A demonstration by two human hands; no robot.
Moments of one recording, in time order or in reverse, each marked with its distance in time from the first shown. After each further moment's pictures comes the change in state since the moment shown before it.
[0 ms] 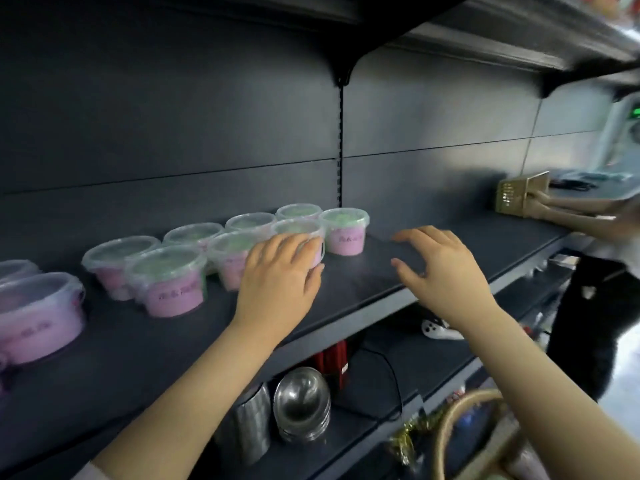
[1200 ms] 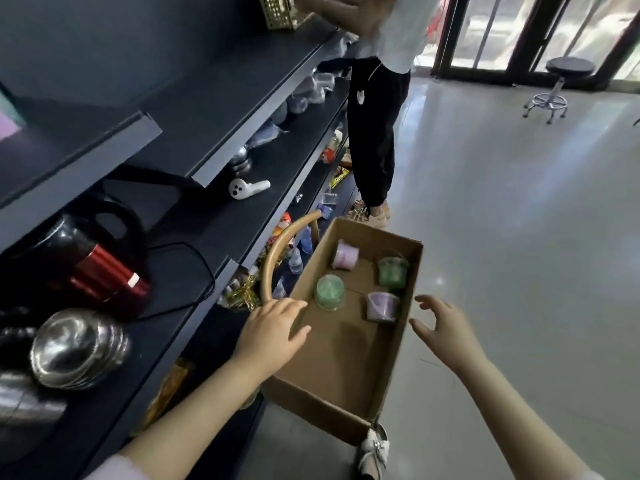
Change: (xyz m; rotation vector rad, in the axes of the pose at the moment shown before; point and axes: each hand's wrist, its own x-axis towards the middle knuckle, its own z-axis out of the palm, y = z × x) left_hand -0.209 0.301 0.131 -0.599 -1.012 0.362; right_hand -0.448 0.192 -0.062 0.027 -0.353 1.192
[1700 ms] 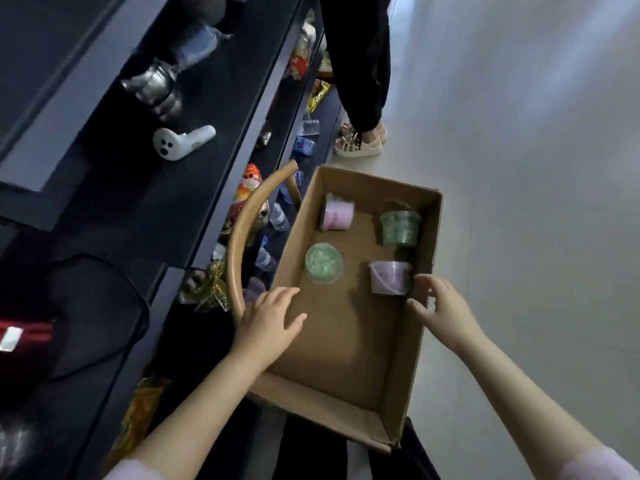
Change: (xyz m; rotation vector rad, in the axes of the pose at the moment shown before) left_hand 0.129 -0.063 0.121 -0.100 -0.266 -0.127; right_hand 0.127 0.069 0.094 0.096 -0.168 0.214
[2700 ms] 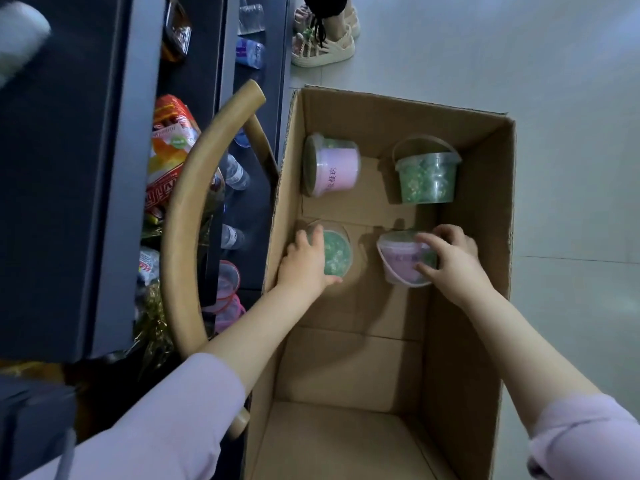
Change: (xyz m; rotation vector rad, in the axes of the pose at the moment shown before) left_hand 0.226 -0.051 0.143 0.112 -0.389 0.004; right_hand 0.154 0.038 0.114 -0.189 -0.019 0.243
